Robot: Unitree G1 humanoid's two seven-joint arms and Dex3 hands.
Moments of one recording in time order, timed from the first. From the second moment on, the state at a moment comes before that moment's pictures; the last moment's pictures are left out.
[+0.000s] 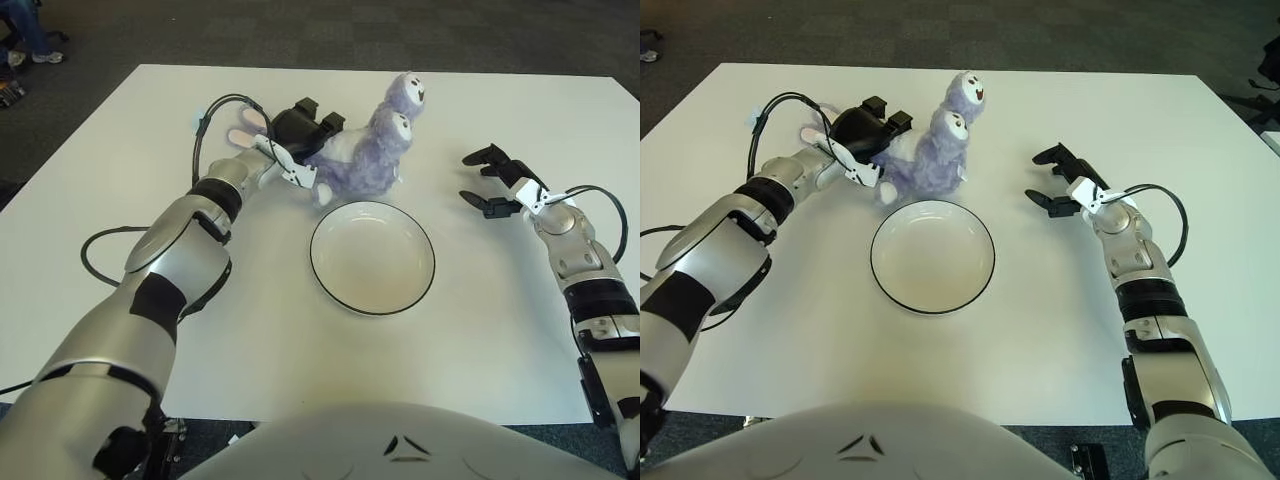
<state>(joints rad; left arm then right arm) -1.07 0.29 -0.75 1.22 0.91 -0.47 0.48 -0.40 -0.57 0.09 0.50 -0.27 -0.01 0.24</state>
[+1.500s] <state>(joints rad) -0.91 0.42 -0.54 0.69 0.84 -0.55 0.42 -0.43 -0.57 0.12 0.53 -0.27 -0.01 0.22</state>
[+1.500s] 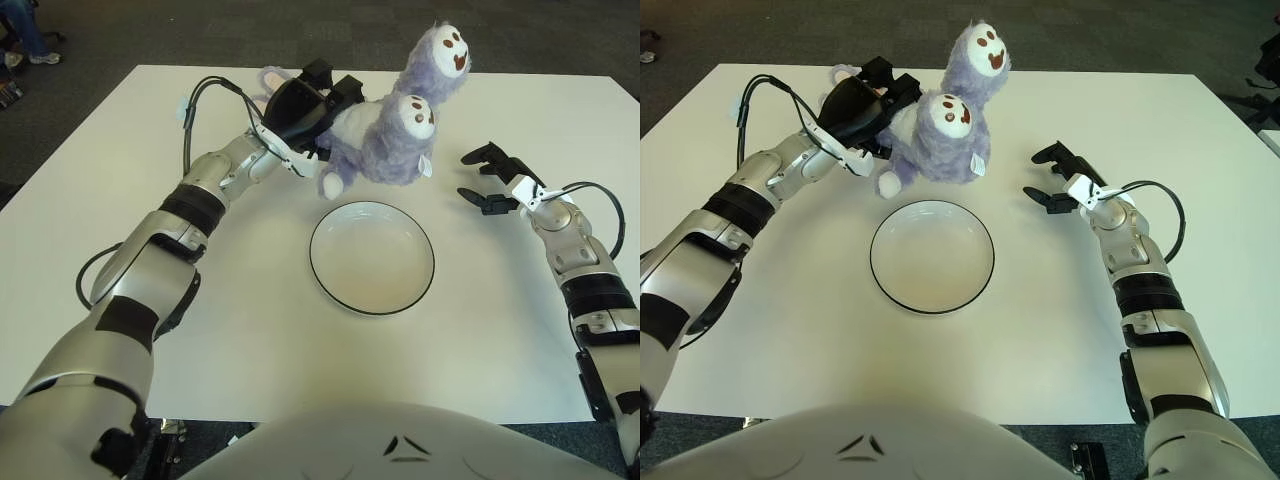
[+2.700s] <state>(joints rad) -0.62 0.49 -0.46 0.26 0.79 -0.62 0.17 -0.44 -0.57 0.13 0.53 -0.29 0.01 0.23</state>
